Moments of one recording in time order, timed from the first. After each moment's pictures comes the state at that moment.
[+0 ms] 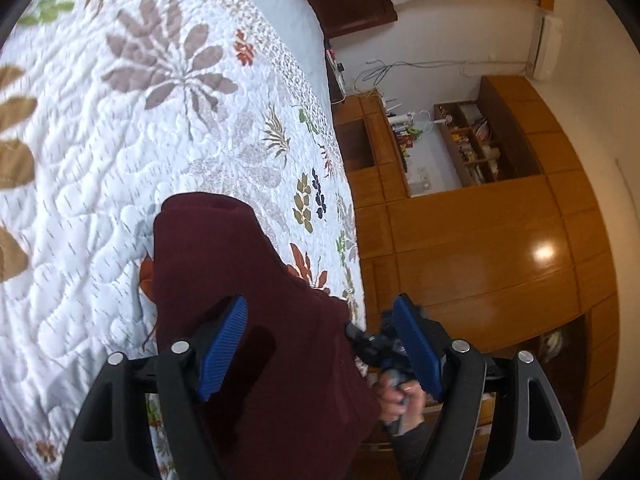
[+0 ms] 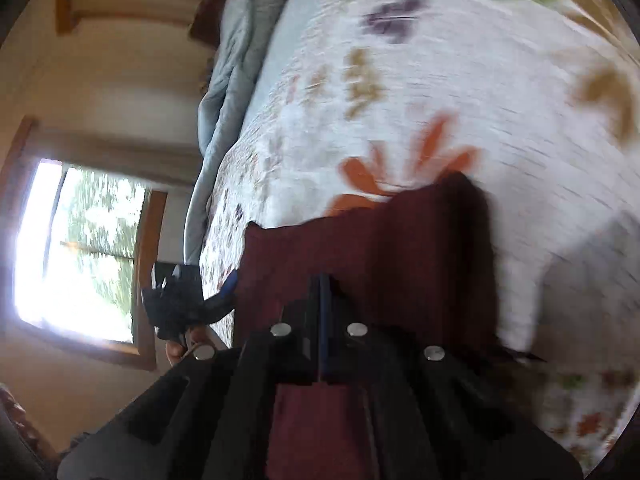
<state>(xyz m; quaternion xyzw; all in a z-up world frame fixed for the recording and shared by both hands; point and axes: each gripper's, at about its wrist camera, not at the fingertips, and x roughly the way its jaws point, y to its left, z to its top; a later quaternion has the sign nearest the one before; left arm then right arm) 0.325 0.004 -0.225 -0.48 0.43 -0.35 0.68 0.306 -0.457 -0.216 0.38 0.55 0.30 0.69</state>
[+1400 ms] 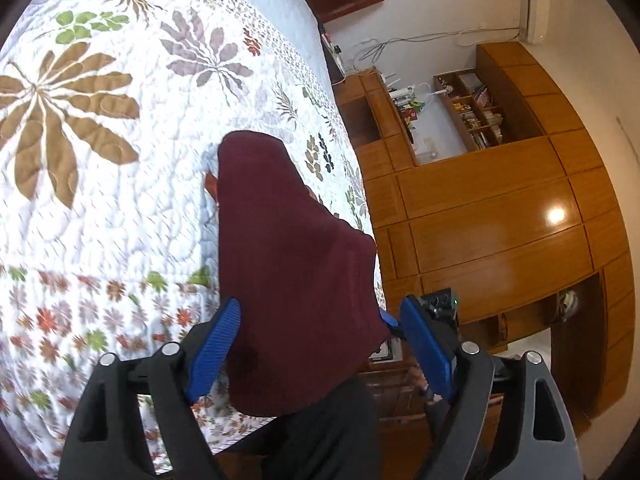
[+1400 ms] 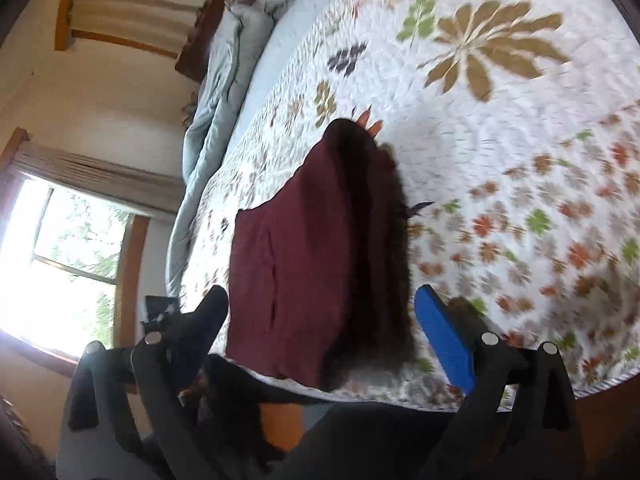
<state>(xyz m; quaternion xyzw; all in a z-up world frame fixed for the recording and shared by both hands) 0.242 0.043 -0.204 -0.41 0.46 -0.36 0.70 0.209 -0.495 -0.179 0.37 0.52 0.23 0.73</state>
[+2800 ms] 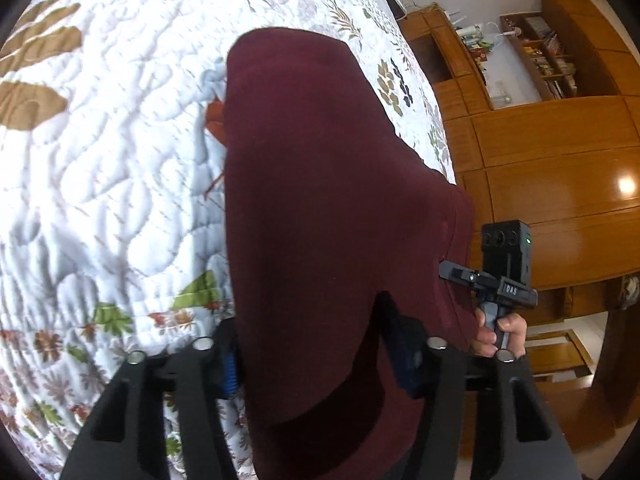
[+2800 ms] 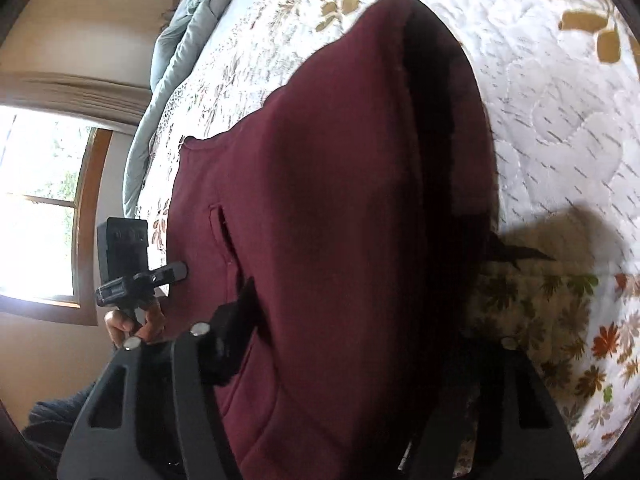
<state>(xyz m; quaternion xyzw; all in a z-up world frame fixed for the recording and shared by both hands) 0.270 -0.023 -0.243 -0.30 0.59 -0.30 0.69 0.265 -0.416 -0.211 0.23 0.63 0.26 0.69</state>
